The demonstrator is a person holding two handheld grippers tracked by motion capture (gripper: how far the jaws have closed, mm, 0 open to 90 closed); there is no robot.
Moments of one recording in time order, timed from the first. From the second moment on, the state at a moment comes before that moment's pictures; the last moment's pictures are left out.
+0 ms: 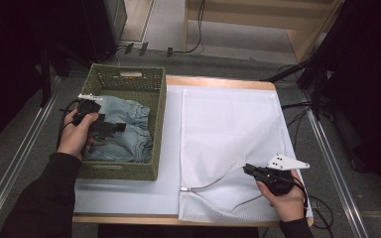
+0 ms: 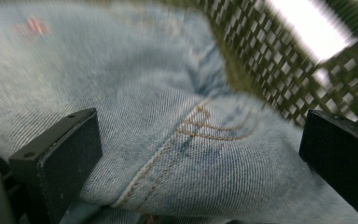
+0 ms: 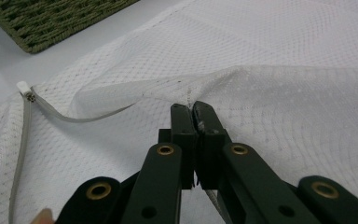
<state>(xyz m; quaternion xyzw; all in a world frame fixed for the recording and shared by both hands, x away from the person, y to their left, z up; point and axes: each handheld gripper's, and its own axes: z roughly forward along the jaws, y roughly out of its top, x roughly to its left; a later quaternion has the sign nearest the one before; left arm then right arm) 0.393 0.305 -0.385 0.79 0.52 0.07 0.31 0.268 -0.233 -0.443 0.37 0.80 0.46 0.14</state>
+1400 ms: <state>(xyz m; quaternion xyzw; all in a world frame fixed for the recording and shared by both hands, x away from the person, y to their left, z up) 0.392 0.274 -0.415 0.85 0.48 0.02 0.19 0.268 -0.233 -0.448 0.37 0.80 0.45 0.14</state>
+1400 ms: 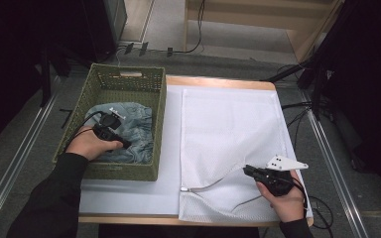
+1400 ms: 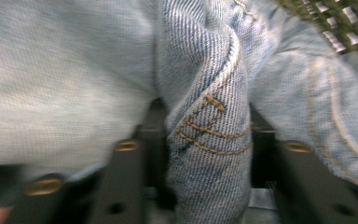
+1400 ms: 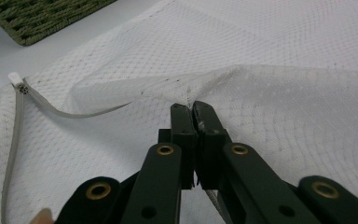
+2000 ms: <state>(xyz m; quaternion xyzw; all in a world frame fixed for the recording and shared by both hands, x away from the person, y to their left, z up) 0.397 0.299 -0.385 0.76 0.49 0.02 0.43 0.271 -0.234 -0.448 0.38 0.80 0.45 0.14</state>
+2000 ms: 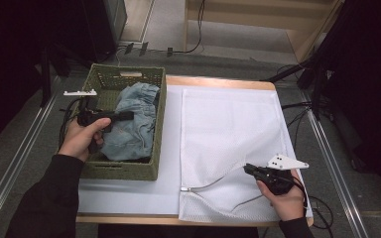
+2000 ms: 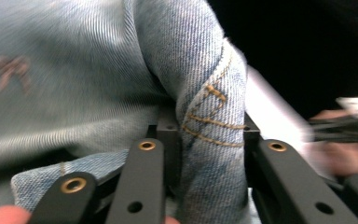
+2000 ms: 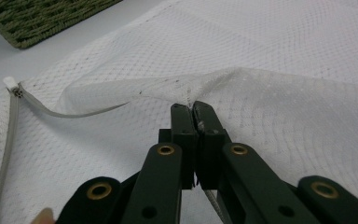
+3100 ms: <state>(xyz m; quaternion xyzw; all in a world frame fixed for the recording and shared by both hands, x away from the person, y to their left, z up) 0.398 0.245 -0.427 0.91 0.41 0.00 0.10 0.272 -0.234 -0.452 0.38 0.80 0.45 0.14</state>
